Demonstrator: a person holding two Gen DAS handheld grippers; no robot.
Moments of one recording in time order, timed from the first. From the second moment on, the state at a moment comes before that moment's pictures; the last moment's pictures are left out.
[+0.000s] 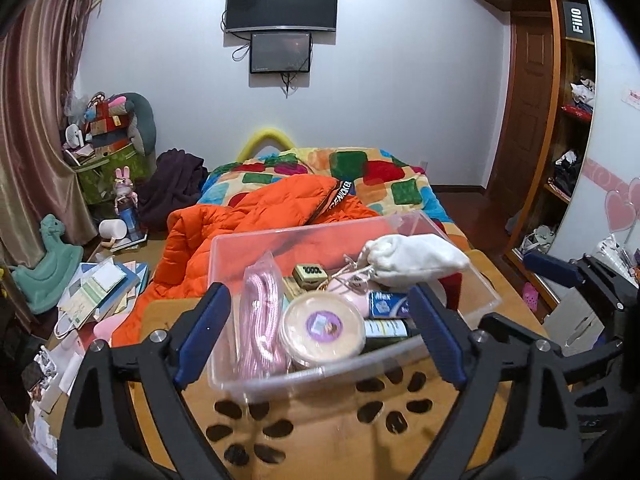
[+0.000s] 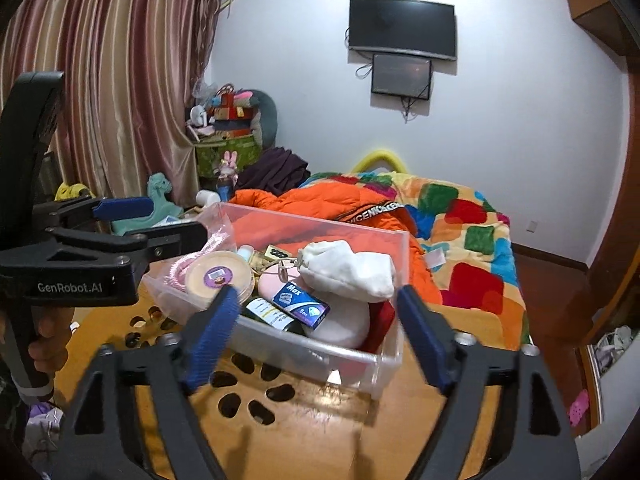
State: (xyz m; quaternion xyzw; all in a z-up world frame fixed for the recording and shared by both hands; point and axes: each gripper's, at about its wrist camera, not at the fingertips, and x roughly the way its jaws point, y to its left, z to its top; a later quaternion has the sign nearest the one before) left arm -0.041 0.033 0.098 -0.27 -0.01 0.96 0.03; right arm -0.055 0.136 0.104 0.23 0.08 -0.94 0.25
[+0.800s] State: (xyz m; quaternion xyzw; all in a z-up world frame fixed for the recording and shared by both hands) left arm 0.043 0.041 0.071 -0.28 -0.02 0.96 0.01; right arm 0.021 0.168 0.093 0.22 0.06 -0.95 0.20
